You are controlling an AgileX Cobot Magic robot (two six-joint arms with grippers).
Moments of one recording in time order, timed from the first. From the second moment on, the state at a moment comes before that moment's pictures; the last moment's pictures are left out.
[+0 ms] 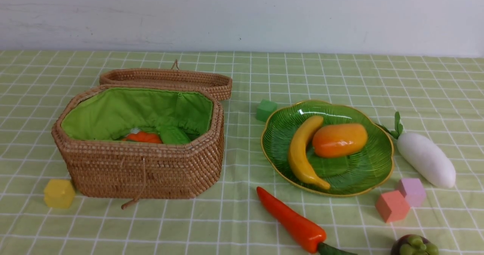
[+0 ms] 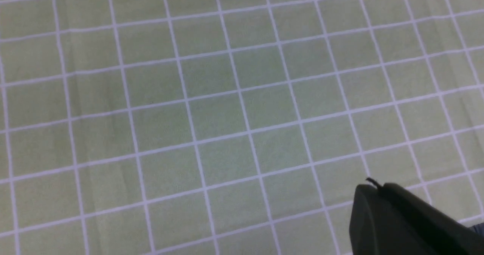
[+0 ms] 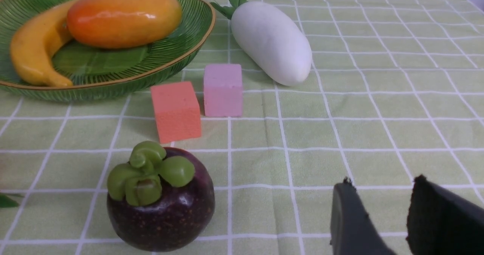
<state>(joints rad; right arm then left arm) -0.04 -0.01 0.02 -0.10 0.39 0.06 -0.60 0.33 -0.59 0.11 1.20 -0.43</state>
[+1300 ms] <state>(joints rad) -0.04 -0.01 0.02 -0.10 0.39 0.06 -0.02 -0.02 -0.04 0.00 0.34 -0.42</state>
